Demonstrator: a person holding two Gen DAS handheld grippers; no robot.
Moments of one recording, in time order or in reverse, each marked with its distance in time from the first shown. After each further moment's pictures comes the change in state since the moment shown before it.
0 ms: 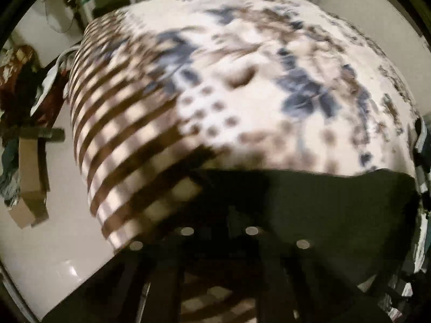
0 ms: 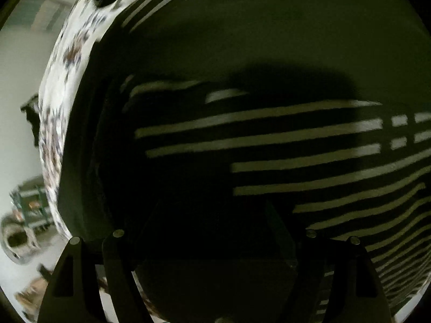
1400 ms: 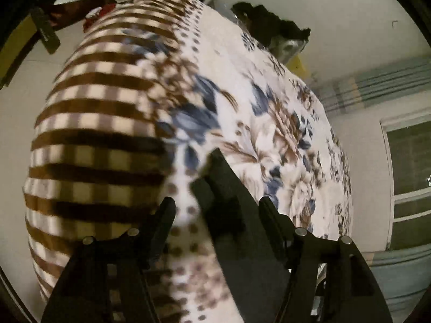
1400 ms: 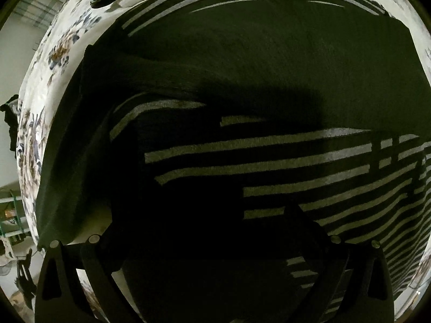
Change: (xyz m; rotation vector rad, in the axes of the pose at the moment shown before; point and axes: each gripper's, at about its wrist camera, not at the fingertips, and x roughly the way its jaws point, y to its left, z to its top) left arm 0.009 0.069 0.045 -0.677 -0.175 -0.349; right arm 0.002 0.015 0.021 0.015 -0.069 -0.153
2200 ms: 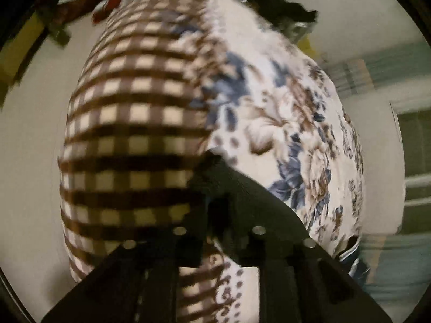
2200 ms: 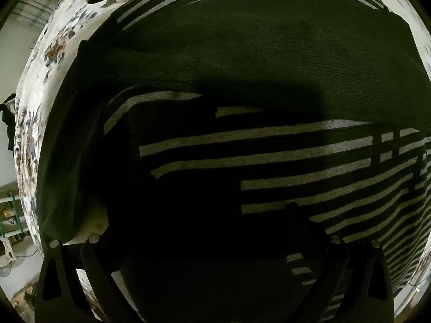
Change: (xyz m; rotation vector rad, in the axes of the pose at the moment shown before) left arm -0.021 0.028 -0.025 0.001 0.117 0.072; right arm -0.001 -0.025 -0.011 0.006 0.023 -0.009
